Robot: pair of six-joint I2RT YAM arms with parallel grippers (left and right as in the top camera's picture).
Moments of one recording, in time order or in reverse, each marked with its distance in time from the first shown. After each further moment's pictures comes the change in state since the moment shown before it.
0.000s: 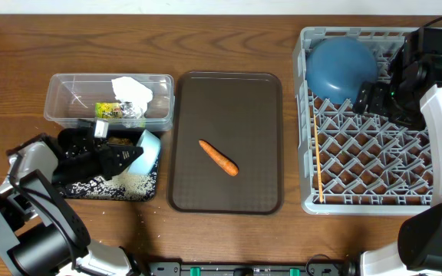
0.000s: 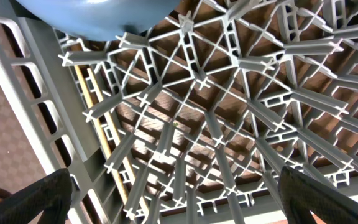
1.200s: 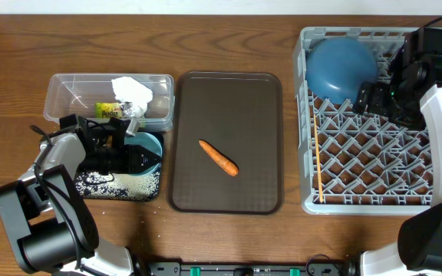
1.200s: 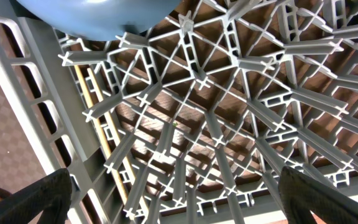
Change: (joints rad) left arm -0.212 0.000 -0.019 0.219 -0.333 -0.451; right arm 0.000 0.000 0.000 0.000 0.000 -0.001
